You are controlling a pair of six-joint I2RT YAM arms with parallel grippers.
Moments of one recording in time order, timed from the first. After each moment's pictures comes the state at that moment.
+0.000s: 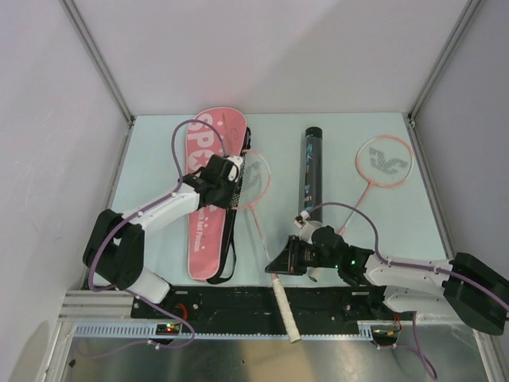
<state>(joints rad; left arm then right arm) -0.54 1.52 1.01 -0.46 -0.08 -0.13 1.03 1.06 0.29 0.35 -0.30 1.21</state>
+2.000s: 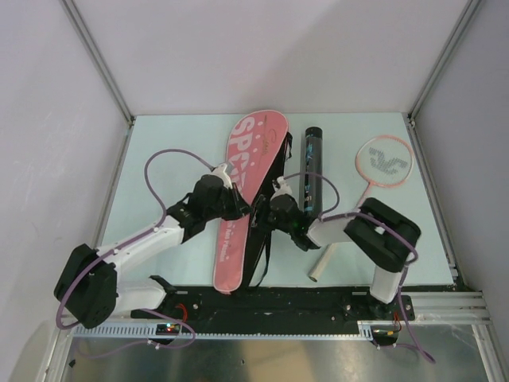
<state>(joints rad) -0.63 1.21 0.69 -0.05 0.14 -0.72 0.91 1.86 0.76 0.67 0.05 1.05</state>
